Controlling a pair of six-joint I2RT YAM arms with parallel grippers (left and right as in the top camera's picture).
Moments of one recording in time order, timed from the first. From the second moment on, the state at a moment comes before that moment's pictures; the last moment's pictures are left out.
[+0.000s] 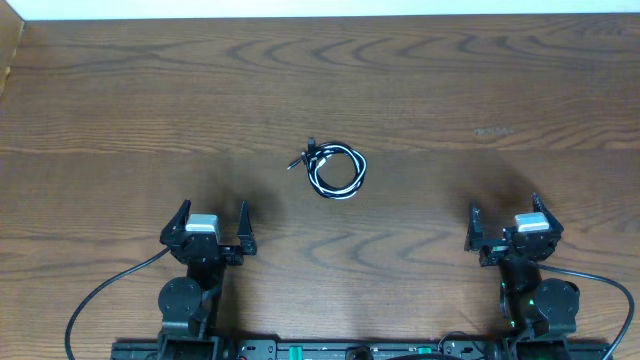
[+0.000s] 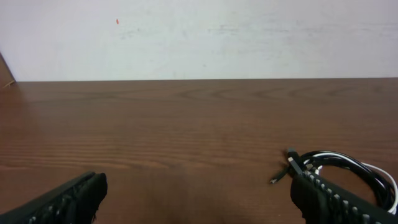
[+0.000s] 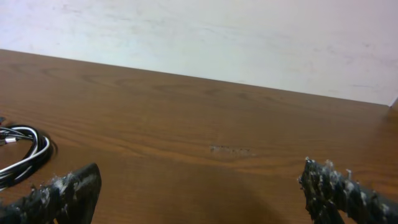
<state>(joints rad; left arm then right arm) -0.07 0.01 0.02 -0.11 -0.02 -0.01 0.05 0.01 0.01 -0.07 -0.03 -0.09</state>
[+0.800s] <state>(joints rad) -0.07 0.01 0.02 -0.11 -0.02 -0.03 0.05 0.01 0.01 -0.07 -0.03 -0.09</state>
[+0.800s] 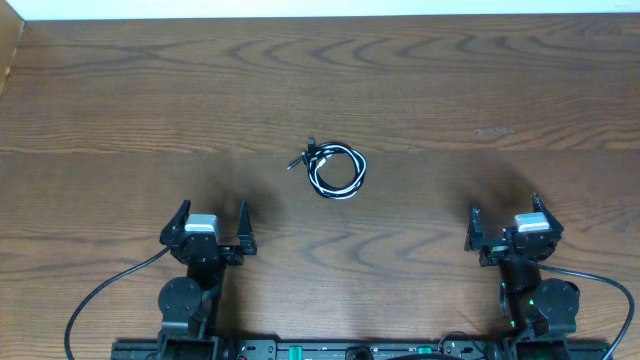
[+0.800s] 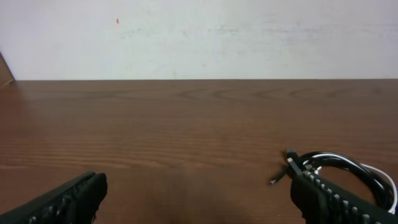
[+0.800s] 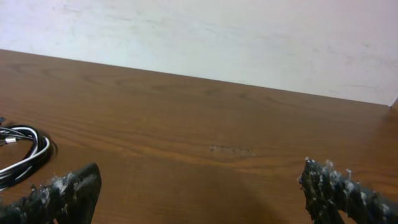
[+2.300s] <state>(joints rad) -0.07 0.89 0.67 -0.67 0.03 -0.15 0.05 0.85 0.66 -0.58 -0.05 0.02</state>
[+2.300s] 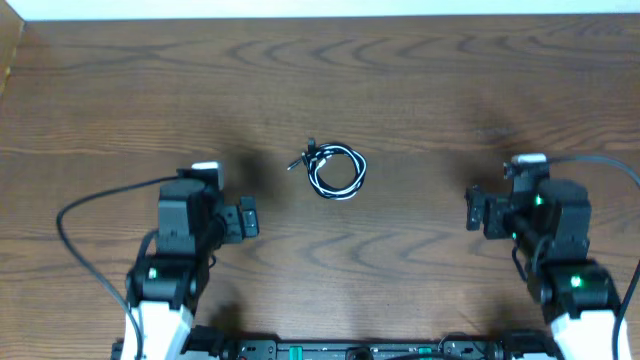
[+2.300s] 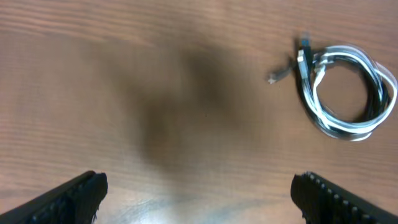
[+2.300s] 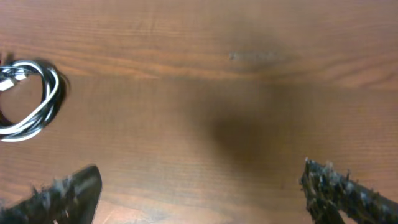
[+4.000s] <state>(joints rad) -0.08 1.34 1.17 -0.91 0.05 -0.46 0.05 1.11 1.04 -0.86 -0.19 0.02</state>
